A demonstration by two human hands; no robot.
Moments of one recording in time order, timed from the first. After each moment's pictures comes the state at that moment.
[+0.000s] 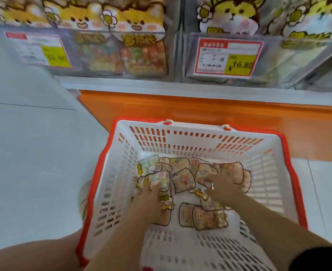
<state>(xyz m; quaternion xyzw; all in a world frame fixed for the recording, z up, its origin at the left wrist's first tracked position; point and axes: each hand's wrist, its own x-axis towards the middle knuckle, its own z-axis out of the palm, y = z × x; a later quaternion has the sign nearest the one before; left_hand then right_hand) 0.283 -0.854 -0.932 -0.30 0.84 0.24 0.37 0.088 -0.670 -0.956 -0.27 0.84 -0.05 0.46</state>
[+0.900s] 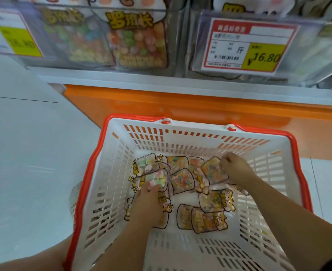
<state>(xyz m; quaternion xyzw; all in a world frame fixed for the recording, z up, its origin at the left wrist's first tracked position) 0.276 -0.842 -0.961 -0.37 0.83 0.29 0.29 0.034 -0.680 -0.929 -0.14 0.90 -0.21 0.35</state>
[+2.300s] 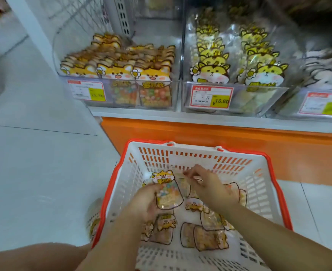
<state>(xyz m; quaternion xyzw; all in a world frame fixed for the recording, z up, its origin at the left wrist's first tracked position) 0.254 -0.870 -0.848 -0.53 0.34 0.78 0.05 0.122 -0.722 -0.825 -0.36 0.82 -0.36 0.28</state>
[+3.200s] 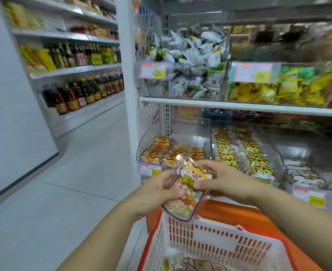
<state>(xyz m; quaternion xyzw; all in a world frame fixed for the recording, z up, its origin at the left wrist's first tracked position) 0.290 -0.942 -0.588 -0.13 0.71 0.69 -0.09 0.129 -0.791 -0.542 -0.42 0.68 -0.45 0.39</state>
